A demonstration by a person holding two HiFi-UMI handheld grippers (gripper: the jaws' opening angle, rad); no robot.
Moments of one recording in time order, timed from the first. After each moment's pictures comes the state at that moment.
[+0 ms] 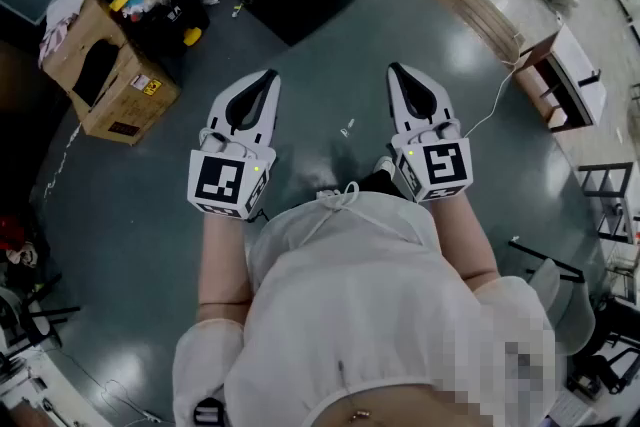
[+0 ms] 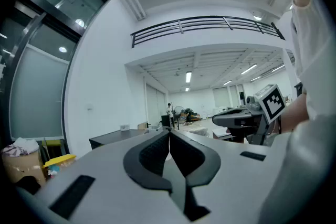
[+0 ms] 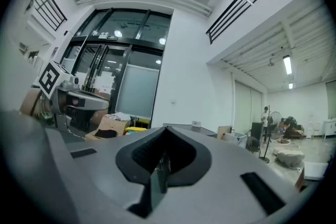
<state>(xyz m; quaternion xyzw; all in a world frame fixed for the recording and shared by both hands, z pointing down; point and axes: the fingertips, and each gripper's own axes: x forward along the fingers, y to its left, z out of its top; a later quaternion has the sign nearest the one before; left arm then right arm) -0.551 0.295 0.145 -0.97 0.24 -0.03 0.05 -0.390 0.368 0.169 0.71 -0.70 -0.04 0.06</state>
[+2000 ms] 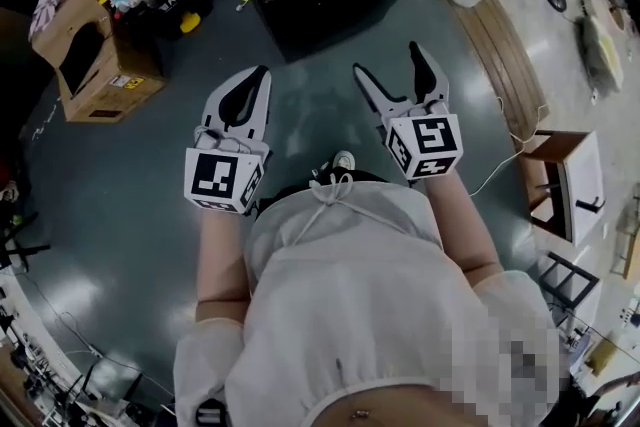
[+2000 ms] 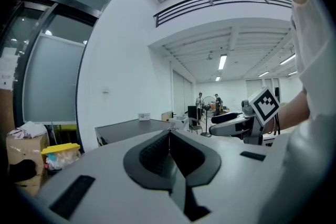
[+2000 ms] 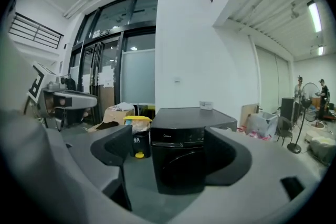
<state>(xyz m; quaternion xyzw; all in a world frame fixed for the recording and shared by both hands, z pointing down) -0.301 -0.029 0.204 -0.92 0.39 -0.07 -0.02 -0.117 -0.021 0.251 0.61 -0.79 0.08 0.09</state>
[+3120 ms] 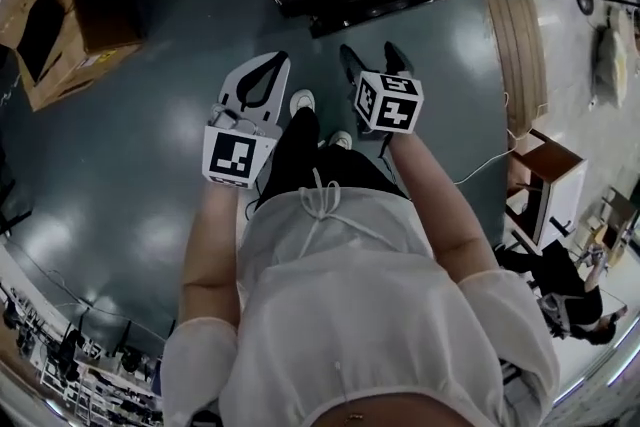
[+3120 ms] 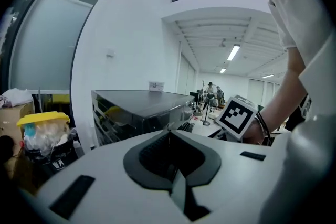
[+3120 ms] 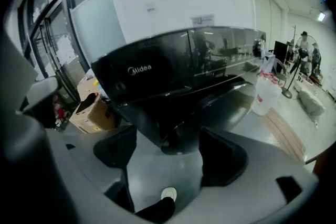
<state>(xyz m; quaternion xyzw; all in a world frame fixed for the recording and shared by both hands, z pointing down) -0.332 -0.276 0.416 -0.92 0.37 -0.12 -0.10 -0.176 -0.267 0.551 0.60 -0.67 0.37 0.24</state>
